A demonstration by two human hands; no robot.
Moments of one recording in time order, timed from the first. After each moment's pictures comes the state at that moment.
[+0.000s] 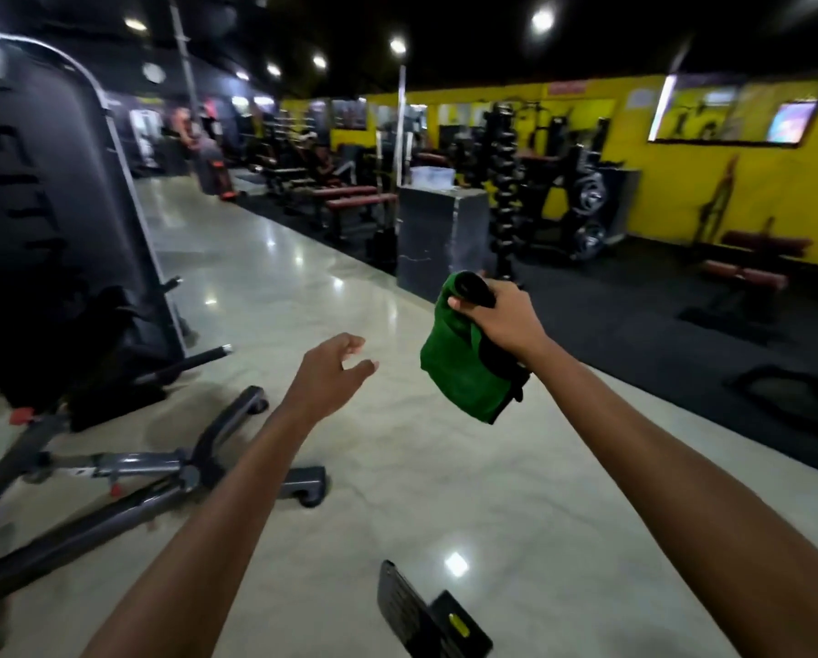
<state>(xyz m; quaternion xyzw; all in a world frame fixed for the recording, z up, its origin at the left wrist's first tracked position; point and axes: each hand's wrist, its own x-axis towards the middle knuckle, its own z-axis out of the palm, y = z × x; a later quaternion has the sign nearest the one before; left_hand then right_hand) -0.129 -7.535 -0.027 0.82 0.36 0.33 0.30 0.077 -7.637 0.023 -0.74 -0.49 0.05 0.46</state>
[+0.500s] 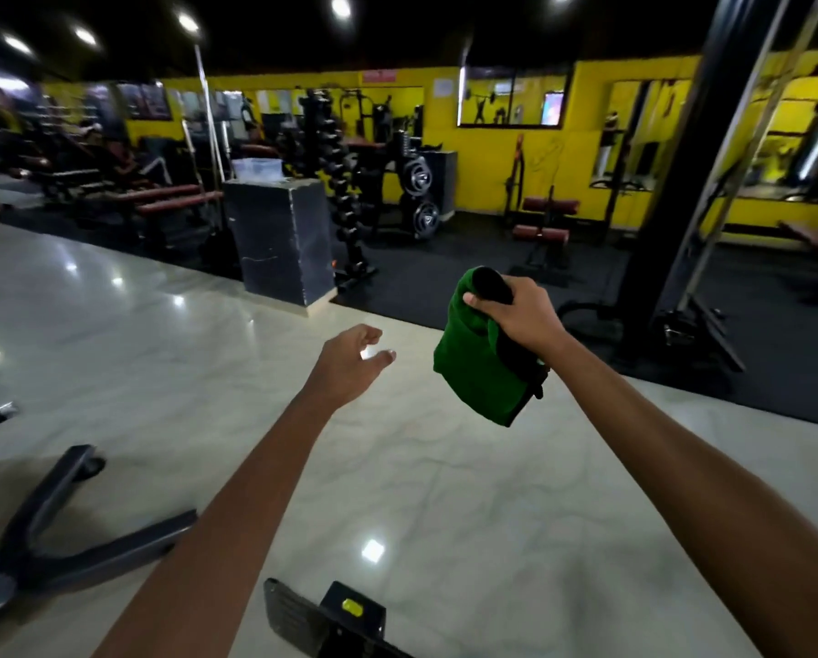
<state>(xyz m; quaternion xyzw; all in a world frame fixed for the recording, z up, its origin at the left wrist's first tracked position) 0.025 -7.651 -0.034 0.88 0.19 0.24 0.38 0.159 -7.835 0.013 -0.82 -0.32 -0.03 0.47</state>
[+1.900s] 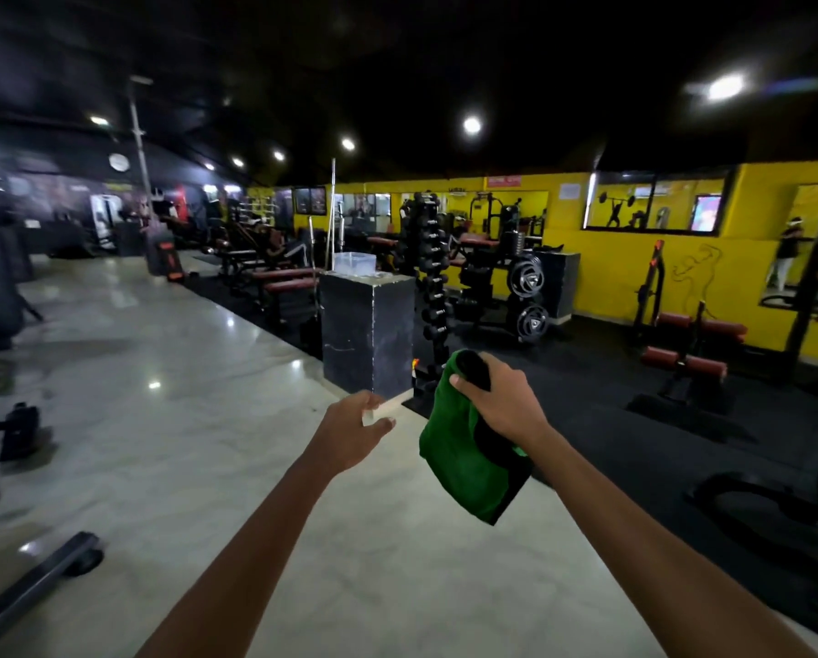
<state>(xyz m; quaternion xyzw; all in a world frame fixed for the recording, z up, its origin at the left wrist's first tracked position) 0.442 -7.500 -0.013 0.86 0.31 0.28 0.28 0.604 -7.635 0.024 -0.77 -0.46 -0.01 0.43</state>
